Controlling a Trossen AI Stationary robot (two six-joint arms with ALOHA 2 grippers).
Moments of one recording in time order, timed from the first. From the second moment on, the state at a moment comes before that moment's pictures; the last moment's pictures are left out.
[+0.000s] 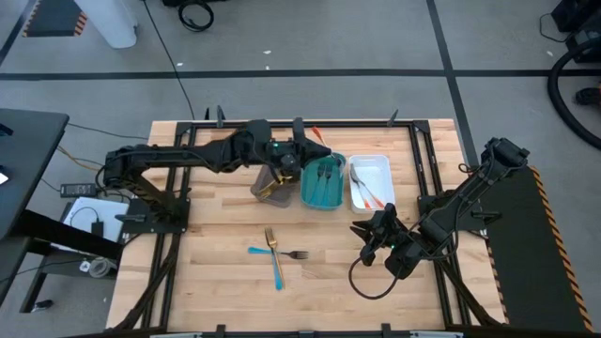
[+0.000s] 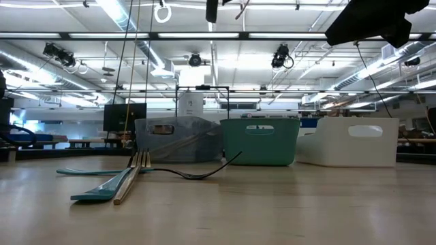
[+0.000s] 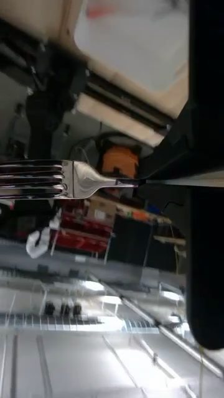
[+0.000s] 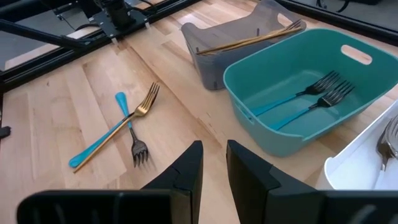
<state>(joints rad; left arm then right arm) 0.15 1.56 1.32 0.21 0.05 1.29 0.72 1.34 0.88 -0.54 0.94 1.12</state>
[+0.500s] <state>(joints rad) 0.18 1.66 1.33 0.13 0.09 1.29 0.72 1.34 0.88 -0.53 0.90 1.11</state>
